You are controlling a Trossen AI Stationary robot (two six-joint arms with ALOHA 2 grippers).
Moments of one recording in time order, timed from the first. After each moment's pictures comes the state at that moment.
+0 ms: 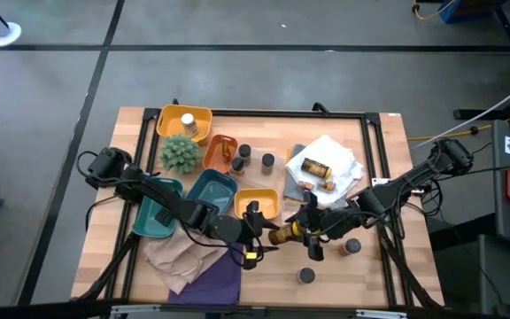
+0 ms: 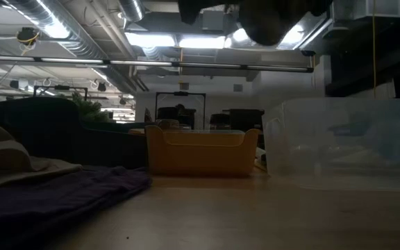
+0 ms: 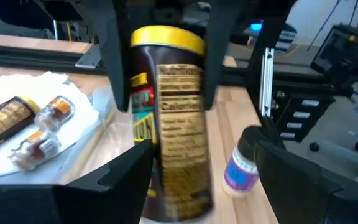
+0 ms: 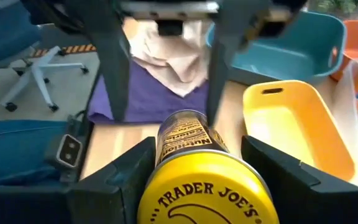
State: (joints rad) left arm -0.43 1.76 1.19 0.22 -0.37 -0.25; right arm 0.52 1.38 1.08 -0.34 0.30 0.41
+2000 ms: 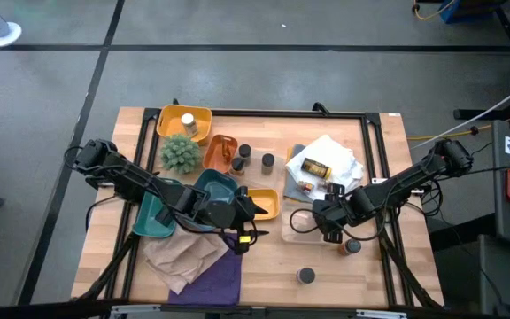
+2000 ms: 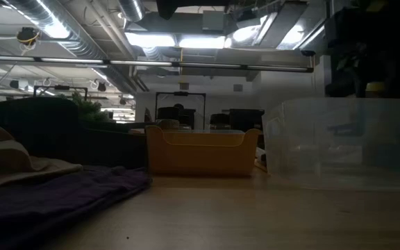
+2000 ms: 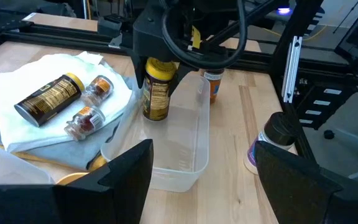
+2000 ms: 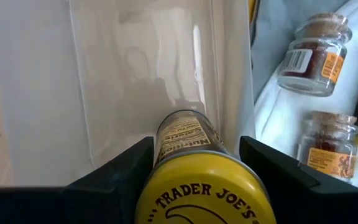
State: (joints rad) left arm -0.38 1.61 1.19 -0.05 -0.37 -0.30; right arm 0.46 1.39 0.94 -0.92 0.20 0.55
